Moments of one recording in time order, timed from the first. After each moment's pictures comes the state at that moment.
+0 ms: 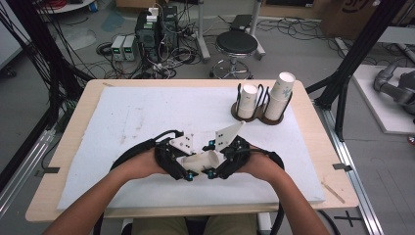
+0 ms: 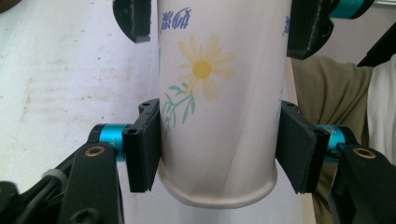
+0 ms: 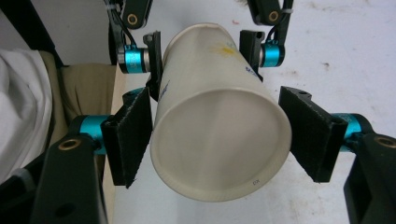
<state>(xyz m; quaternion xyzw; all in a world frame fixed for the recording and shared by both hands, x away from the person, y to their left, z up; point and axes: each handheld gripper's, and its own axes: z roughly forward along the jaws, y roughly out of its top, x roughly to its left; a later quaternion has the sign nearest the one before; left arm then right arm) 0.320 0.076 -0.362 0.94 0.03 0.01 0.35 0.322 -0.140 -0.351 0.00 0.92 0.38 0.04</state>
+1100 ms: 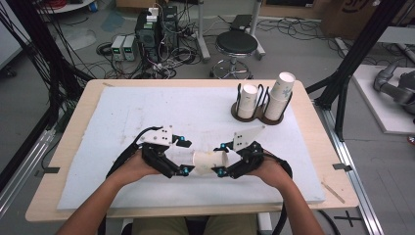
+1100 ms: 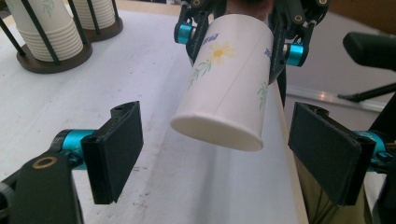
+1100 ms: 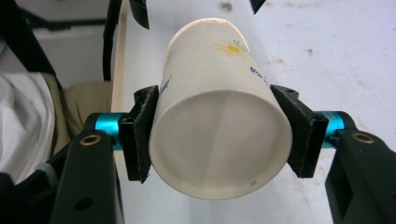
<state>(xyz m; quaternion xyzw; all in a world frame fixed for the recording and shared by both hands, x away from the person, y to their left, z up) 0.320 0.114 -0.372 0.84 0.09 0.02 0.53 0.319 -0.181 -0.370 0.06 0.89 0.45 0.03</state>
